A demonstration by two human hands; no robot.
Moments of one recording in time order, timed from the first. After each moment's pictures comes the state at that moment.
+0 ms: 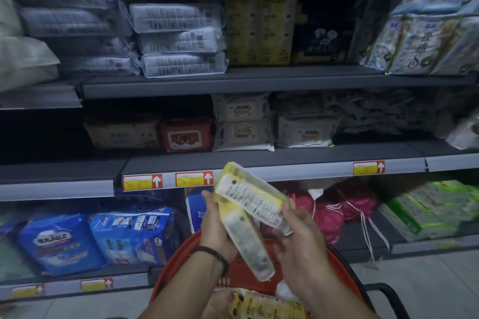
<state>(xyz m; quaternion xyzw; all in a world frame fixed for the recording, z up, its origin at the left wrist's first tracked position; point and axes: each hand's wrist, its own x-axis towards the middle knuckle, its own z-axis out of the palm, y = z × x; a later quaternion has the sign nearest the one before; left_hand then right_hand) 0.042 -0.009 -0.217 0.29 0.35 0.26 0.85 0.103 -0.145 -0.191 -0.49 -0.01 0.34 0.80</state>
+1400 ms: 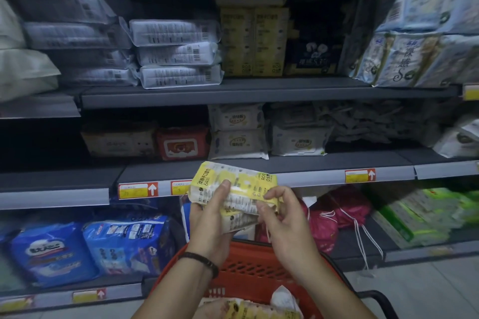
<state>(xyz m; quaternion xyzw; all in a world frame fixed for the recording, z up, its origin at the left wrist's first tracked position) 0.026 -0.031 -0.157 0.34 0.27 0.38 0.82 0.122 -0.142 -0.169 -0.65 -0.37 0.19 0.64</state>
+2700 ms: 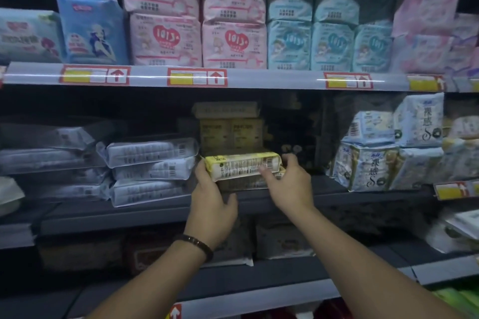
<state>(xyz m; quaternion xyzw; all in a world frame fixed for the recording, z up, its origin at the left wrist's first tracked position) 0.145 0.063 0.030 0.81 0.27 0.44 0.29 0.312 -0.025 0.045 -0.80 -0.31 -0.13 0.49</state>
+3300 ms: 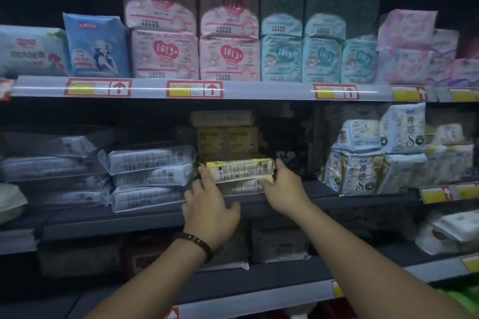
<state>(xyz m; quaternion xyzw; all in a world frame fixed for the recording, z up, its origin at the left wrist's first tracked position) 0.140 0.042 0.049 0.85 0.36 0.34 0.18 0.308 -0.040 0.066 -0.82 -0.36 -0.04 0.44</state>
